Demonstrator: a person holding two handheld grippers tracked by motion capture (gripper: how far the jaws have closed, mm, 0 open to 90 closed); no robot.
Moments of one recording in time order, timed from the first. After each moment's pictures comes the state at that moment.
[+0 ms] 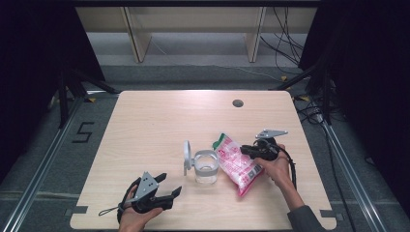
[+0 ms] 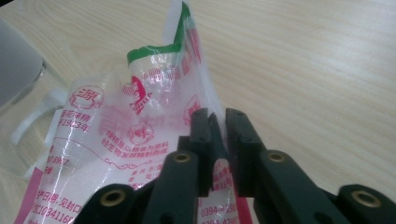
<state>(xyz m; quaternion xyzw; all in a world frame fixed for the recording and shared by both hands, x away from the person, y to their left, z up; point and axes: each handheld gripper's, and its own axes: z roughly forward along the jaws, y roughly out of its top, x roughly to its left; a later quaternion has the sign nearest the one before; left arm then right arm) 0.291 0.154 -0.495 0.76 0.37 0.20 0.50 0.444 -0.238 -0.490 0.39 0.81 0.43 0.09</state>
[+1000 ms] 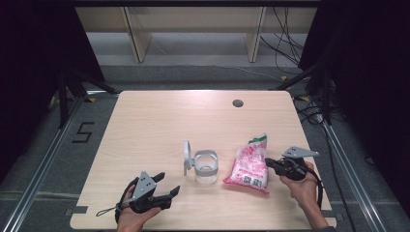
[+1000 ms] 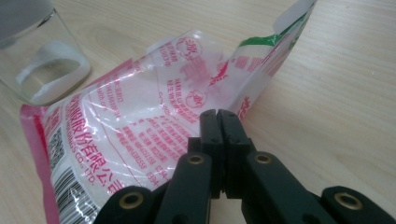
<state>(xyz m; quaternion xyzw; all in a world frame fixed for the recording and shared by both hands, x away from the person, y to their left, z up) 0.288 0.158 -0.491 0.76 0.38 0.20 0.50 0.374 -0.299 -0.484 0.41 0.79 0.43 0.16</state>
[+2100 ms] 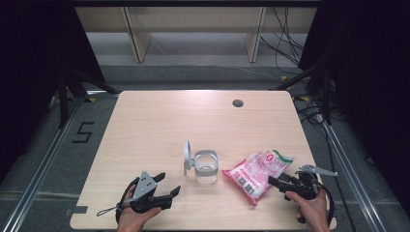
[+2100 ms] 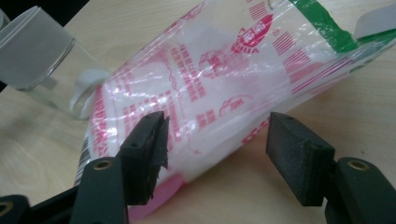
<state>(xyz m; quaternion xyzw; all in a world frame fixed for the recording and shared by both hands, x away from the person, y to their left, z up) 0.289 0.156 -0.491 0.76 0.37 0.20 0.50 0.329 -0.321 -0.503 0.55 0.68 0.48 0.06</state>
